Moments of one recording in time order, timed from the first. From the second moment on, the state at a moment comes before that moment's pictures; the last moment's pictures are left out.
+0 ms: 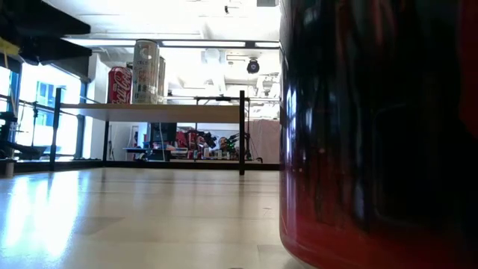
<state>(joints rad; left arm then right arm) -1.07 1.18 0.51 -1.57 -1.57 -2.26 0.54 0.53 0.43 -0.33 0.45 1.48</state>
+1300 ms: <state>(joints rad) -1.18 1.18 0.39 -1.36 -1.56 -2.05 0.54 0.53 0.43 -0.33 0.45 1.48</state>
